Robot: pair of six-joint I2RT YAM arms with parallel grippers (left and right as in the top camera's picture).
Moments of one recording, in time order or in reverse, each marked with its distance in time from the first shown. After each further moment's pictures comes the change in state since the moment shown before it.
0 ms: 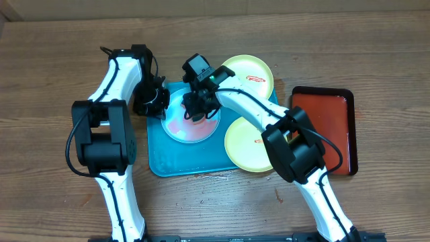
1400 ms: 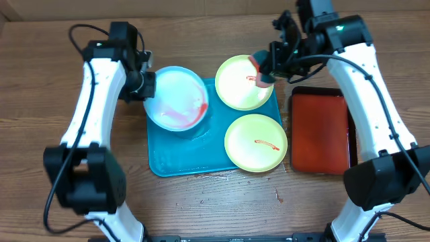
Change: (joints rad) left arm -0.010 -0.378 -0.014 -0.003 -0.212 0.021; right arm -0.458 -0.504 0.000 -0.429 -0.196 -0.111
